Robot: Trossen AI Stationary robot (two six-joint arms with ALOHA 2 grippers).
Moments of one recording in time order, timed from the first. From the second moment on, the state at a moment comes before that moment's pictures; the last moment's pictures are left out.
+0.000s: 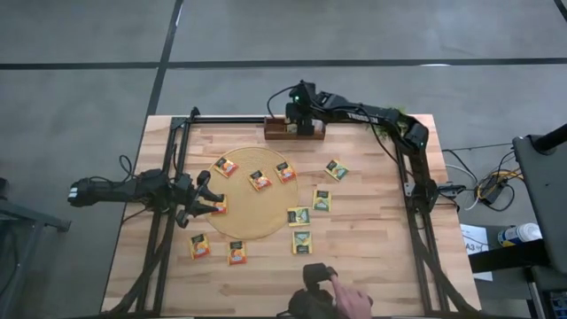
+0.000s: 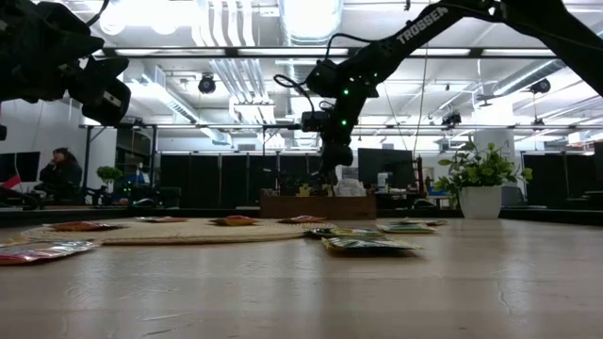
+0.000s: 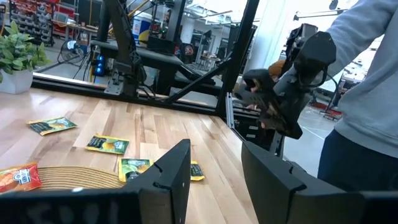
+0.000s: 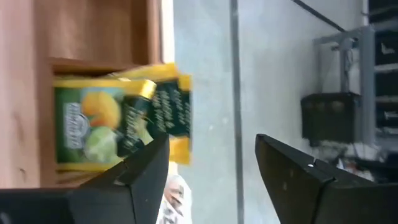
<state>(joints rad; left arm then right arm) -0.03 0.05 0.01 0.05 0.24 -0.27 -0.57 2.09 1.70 -0.47 0.32 -0.75</state>
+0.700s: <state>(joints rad) -0.03 0.05 0.01 0.05 0.24 -0.27 -0.57 1.86 1.69 -0.76 0.05 -0.47</state>
